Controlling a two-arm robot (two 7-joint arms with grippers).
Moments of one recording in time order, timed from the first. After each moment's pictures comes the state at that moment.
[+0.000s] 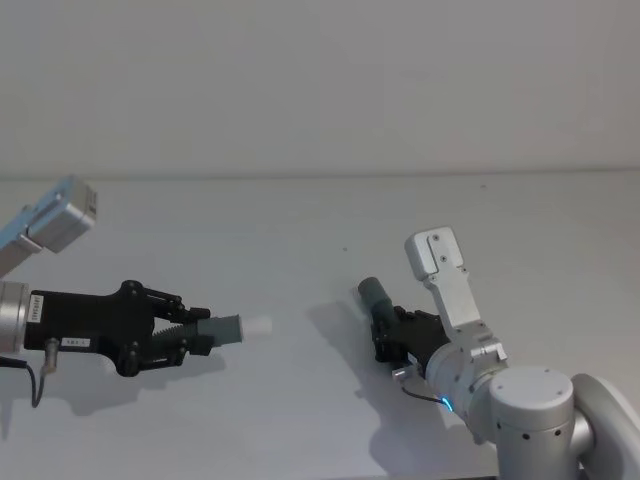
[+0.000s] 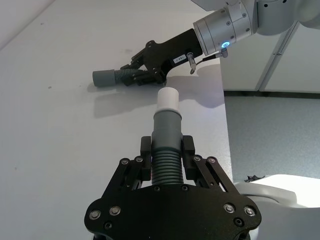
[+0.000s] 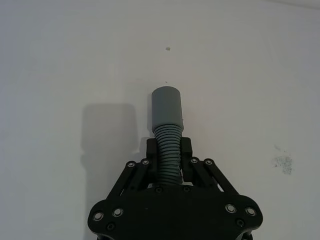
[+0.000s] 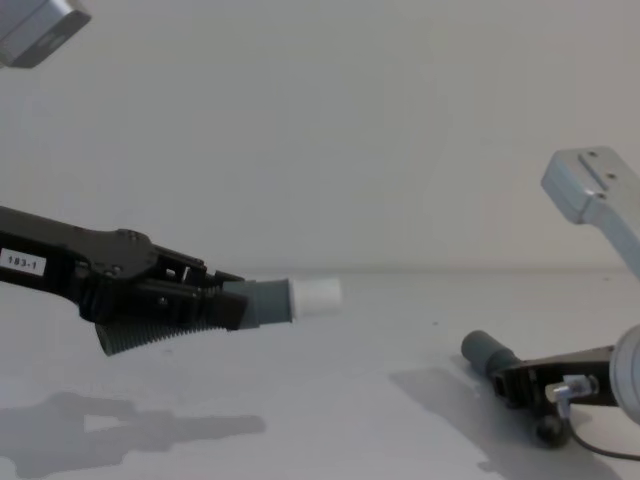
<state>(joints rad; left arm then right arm) -0.59 0.64 0.54 -1.39 -0.48 0.18 -1.19 0.16 0.15 -0.32 -1.62 0.10 0.62 0.01</state>
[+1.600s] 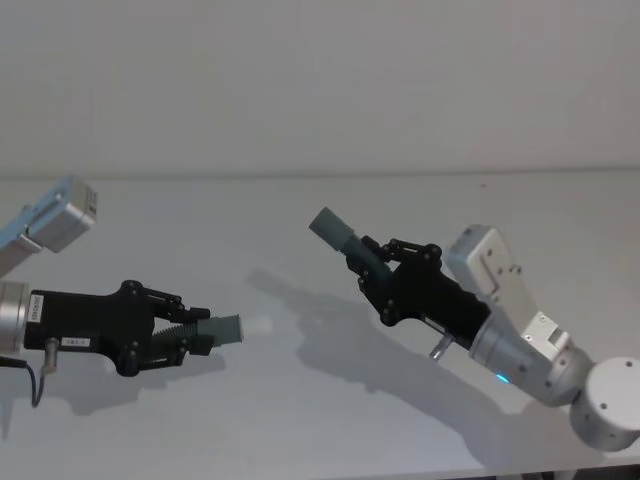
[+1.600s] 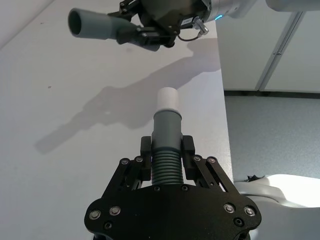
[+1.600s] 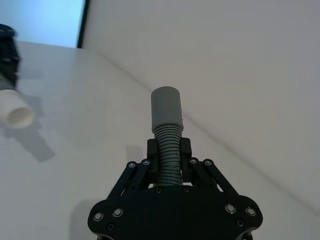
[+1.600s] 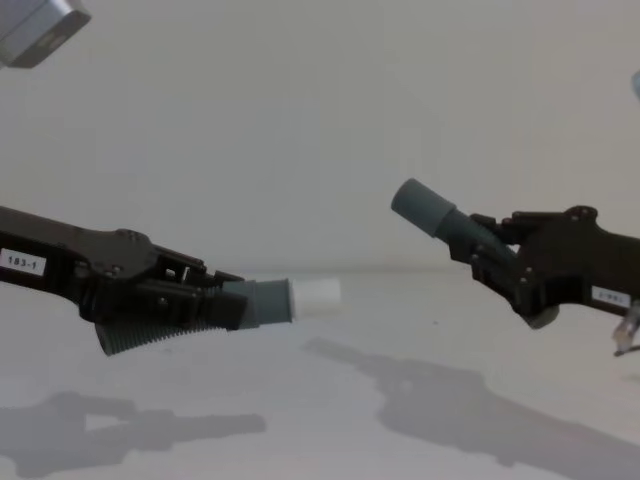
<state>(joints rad) -0.59 0.64 0.54 -1.39 -0.48 0.18 -1.19 0.27 0.39 -0.36 -1.46 0.12 -0.20 0.48</state>
